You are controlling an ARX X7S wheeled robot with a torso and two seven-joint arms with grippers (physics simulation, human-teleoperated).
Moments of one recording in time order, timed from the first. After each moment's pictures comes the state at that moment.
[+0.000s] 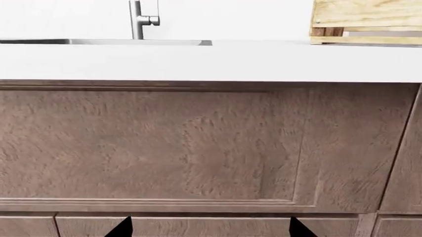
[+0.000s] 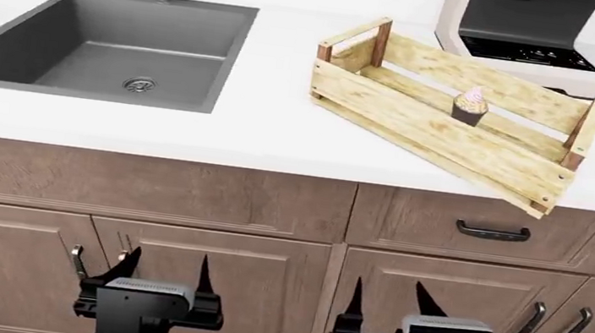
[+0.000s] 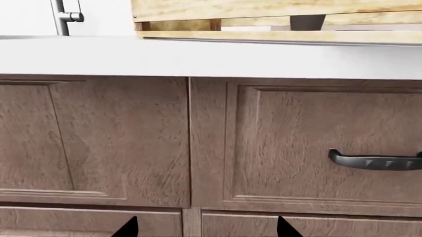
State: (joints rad) left arm -0.01 -0.09 0.11 -0.02 -0.10 0.02 -0.11; right arm 0.01 0.10 -0.12 0.01 0.09 -0.01 0.08
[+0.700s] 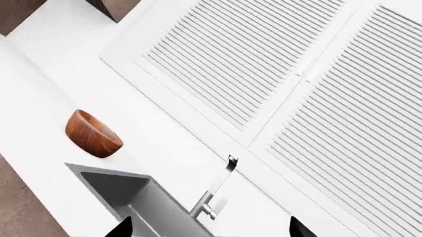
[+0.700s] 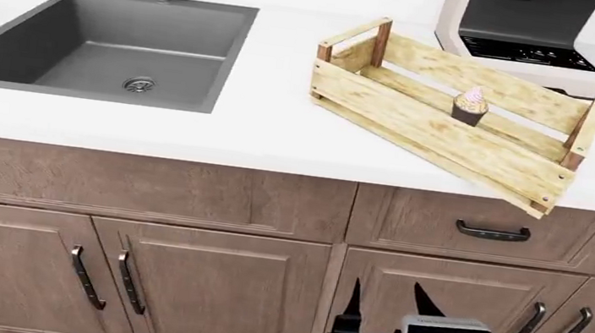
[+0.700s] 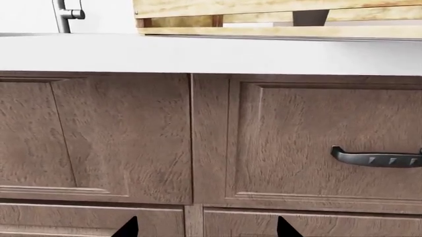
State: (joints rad) left arm 0.00 -0.26 -0.53 0.78 -1.03 -0.21 -0.45; right arm 0.01 0.13 -0.16 0.01 0.13 0.00 0.12
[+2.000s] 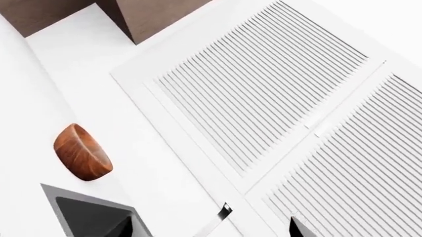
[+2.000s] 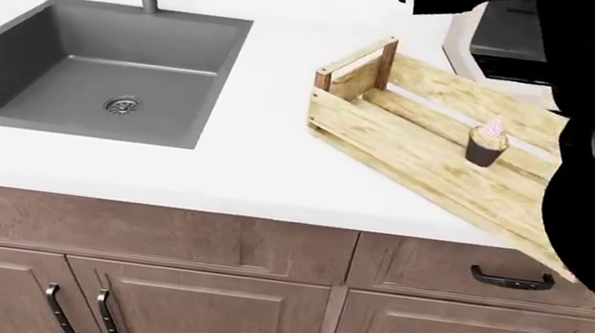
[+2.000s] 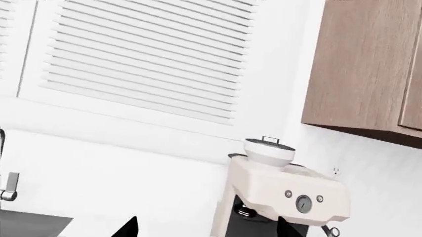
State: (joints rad) left arm 0.05 -0.30 -0.77 0.87 -1.32 -0.13 -0.54; right arm 2.11 0.74 -1.32 -0.51 1.86 0.50 1.48
